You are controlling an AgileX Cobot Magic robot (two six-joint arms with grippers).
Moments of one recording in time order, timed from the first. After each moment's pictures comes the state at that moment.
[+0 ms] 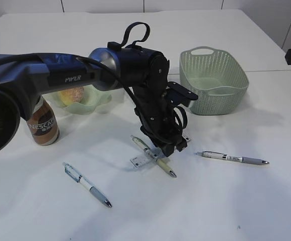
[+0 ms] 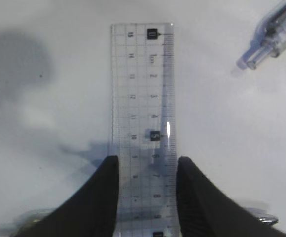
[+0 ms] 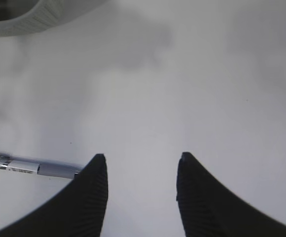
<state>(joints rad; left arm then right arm) -0.70 2.46 -2.03 -0.10 1.00 0.21 -0.10 1.80 -1.54 -0.07 1.12 0.00</state>
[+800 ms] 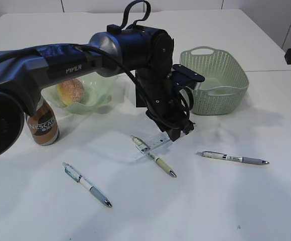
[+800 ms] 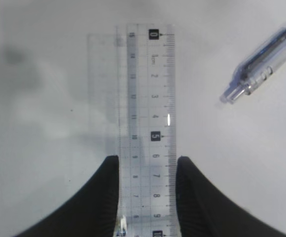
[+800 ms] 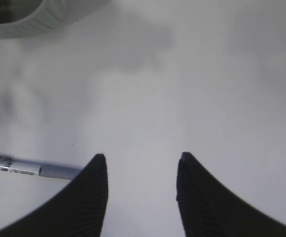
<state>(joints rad) -0.70 2.47 -2.19 -0.10 1.09 0.21 -0.10 1.80 -1.54 -0.07 1.12 0.00</state>
